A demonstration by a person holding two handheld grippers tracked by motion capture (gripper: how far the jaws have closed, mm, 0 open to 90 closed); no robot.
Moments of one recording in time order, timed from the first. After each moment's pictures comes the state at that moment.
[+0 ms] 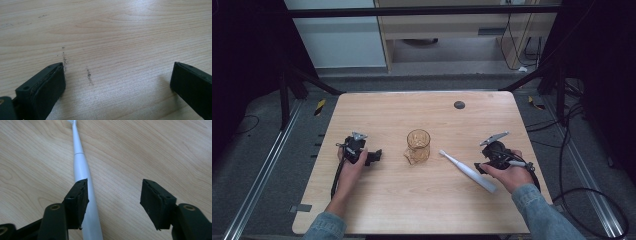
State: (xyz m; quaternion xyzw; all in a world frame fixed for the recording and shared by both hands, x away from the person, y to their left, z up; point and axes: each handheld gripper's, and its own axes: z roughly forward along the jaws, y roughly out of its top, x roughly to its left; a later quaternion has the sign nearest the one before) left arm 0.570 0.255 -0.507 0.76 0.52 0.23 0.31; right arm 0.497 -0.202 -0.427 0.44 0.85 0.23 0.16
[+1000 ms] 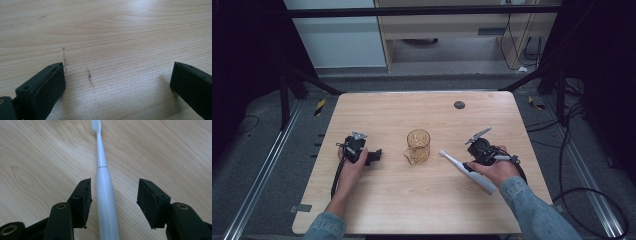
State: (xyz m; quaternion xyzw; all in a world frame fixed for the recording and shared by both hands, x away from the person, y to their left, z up) left arm 0.572 0.255 -0.507 0.76 0.52 0.23 0.31; right arm 0.510 -0.166 -0.426 0.41 0.88 0.22 0.12
